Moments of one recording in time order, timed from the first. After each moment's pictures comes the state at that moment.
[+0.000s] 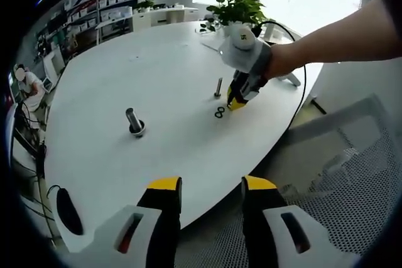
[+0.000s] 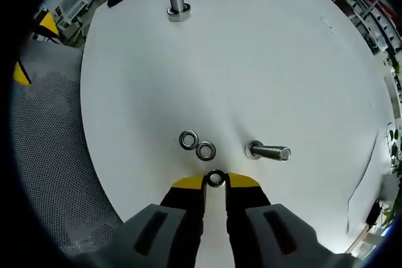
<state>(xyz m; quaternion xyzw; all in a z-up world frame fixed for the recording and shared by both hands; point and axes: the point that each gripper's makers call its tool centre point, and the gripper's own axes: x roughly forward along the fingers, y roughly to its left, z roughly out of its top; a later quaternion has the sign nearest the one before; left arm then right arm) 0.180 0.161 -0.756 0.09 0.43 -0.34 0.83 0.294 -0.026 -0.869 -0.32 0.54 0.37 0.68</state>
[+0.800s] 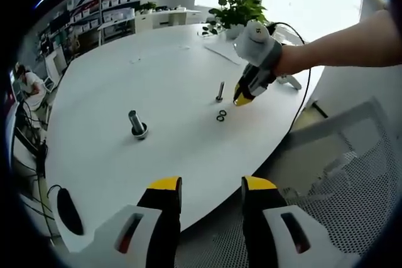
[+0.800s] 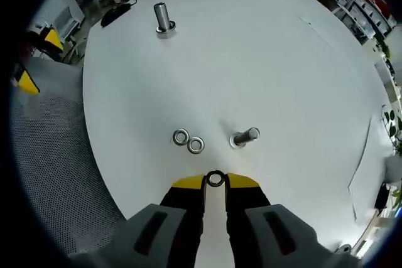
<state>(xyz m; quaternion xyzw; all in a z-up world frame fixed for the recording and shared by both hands) 0.183 0.162 -0.753 0.08 0.42 -0.34 0.84 0.304 -0.038 -0.840 -0.28 0.52 0.35 0.73</state>
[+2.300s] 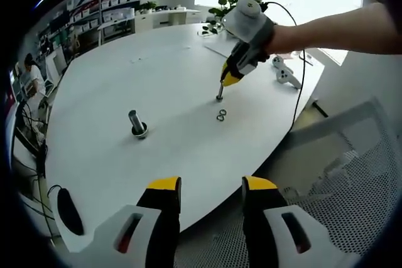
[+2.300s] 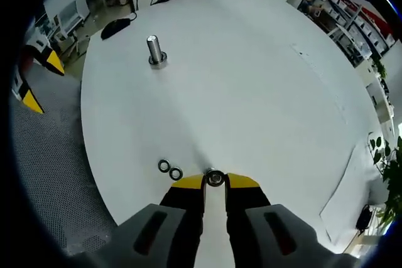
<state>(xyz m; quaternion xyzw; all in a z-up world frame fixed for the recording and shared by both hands) 0.183 0.162 -0.754 0.08 0.42 -0.34 0.84 0.342 -0.019 -0.812 -0.31 0.48 0.37 0.73</state>
